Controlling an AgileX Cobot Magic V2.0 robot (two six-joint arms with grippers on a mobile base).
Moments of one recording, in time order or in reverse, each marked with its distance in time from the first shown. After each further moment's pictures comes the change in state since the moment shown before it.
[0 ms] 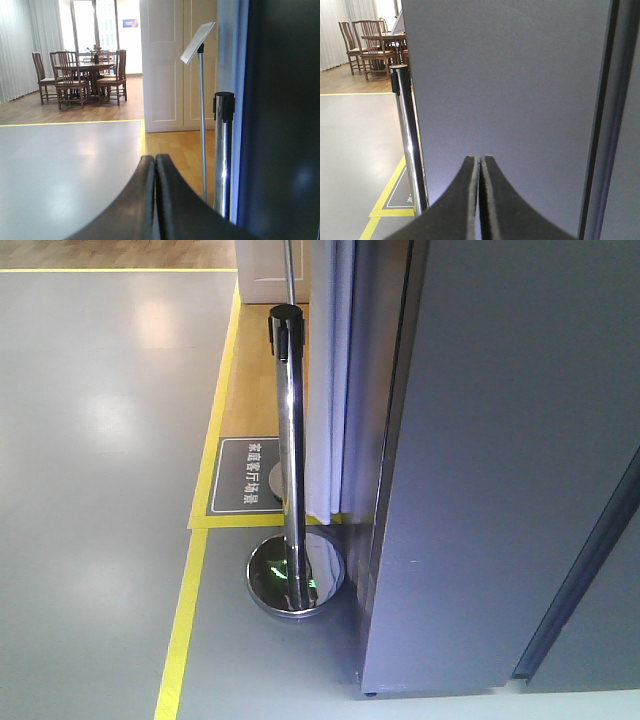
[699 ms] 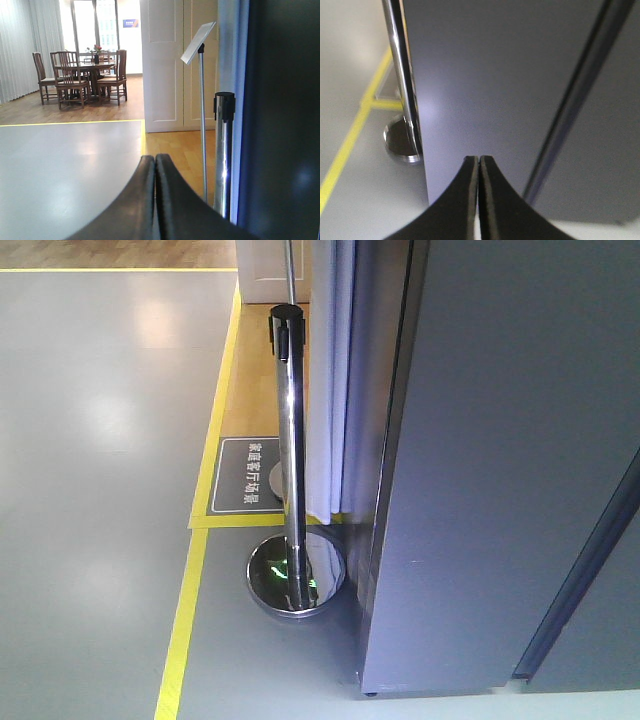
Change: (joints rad) left arm 0.000 0.000 0.000 0.000 0.000 0.000; right arm 0.064 0.198 -0.429 -0.101 0.578 -0.011
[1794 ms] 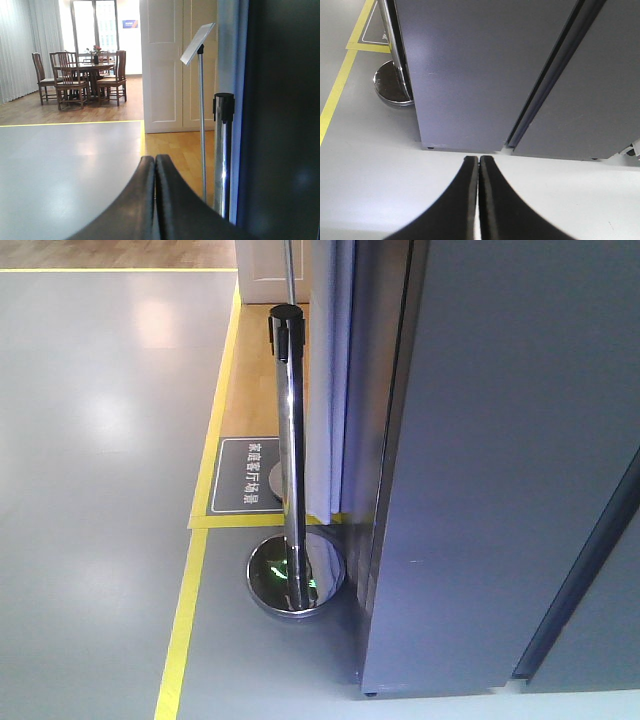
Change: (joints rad) left arm 0.000 0.000 0.000 0.015 0.000 -0.018; right arm 0.000 0.174 -0.276 -0.035 0.404 -0.015
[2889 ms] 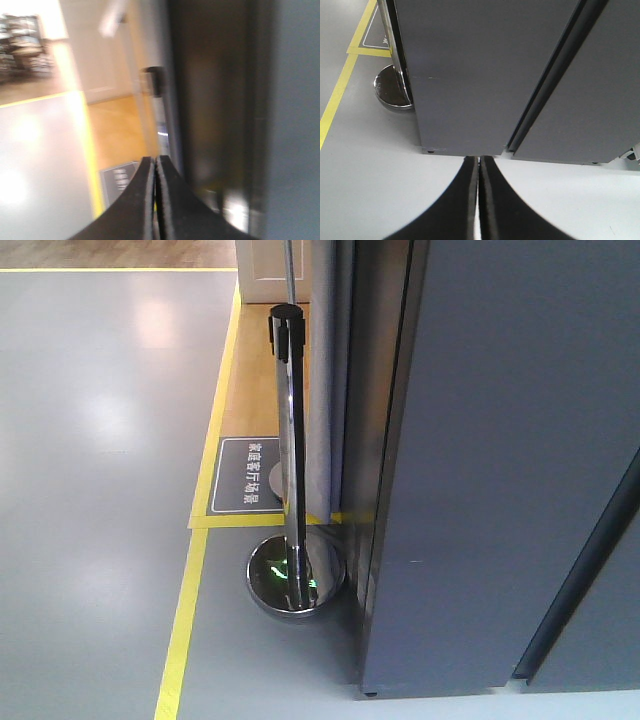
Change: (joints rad) left arm -0.224 0.279 -0.250 -0.118 0.137 0.193; right arm 0.000 0.000 0.000 0.000 -0.014 0.000
